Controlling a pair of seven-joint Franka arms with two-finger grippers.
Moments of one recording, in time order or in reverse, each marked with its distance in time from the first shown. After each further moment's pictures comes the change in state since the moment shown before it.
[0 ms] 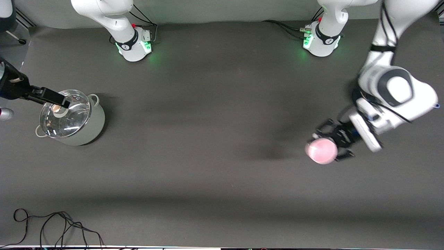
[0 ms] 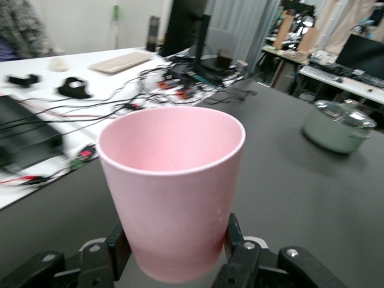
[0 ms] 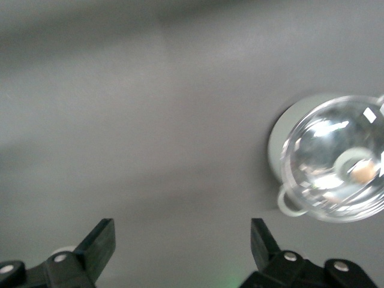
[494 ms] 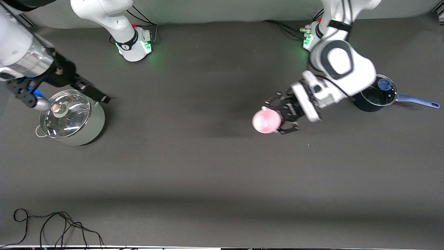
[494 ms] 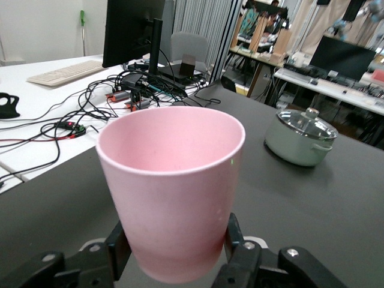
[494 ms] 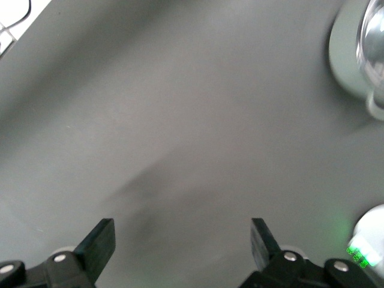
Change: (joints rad) left arm -0.373 -0.070 -0.001 -0.020 -0.185 0.290 0.000; right arm 0.228 0.017 0.008 0.066 0.081 0.003 0.652
